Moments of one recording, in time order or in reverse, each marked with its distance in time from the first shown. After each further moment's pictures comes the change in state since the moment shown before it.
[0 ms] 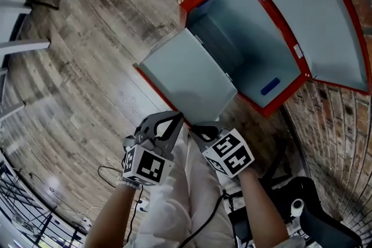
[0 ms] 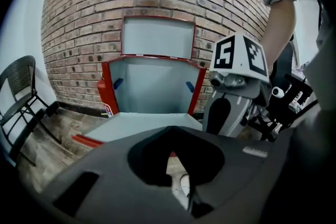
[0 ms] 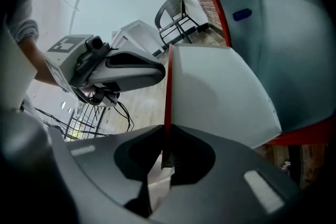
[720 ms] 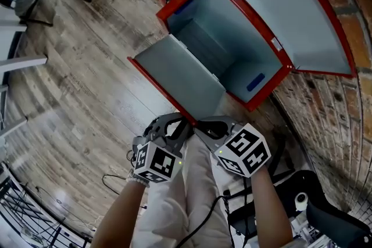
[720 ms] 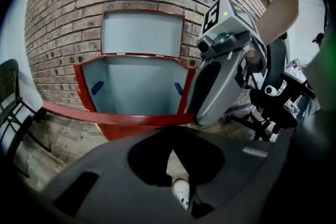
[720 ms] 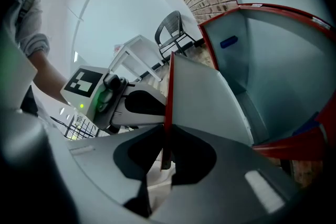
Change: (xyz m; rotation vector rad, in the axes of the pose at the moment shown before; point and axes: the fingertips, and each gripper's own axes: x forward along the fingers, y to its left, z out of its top) left arm 0.036 -0.037 0.024 0.046 0.029 -0.091; right arm -0.076 -0.010 0.034 0.004 -0.126 0.001
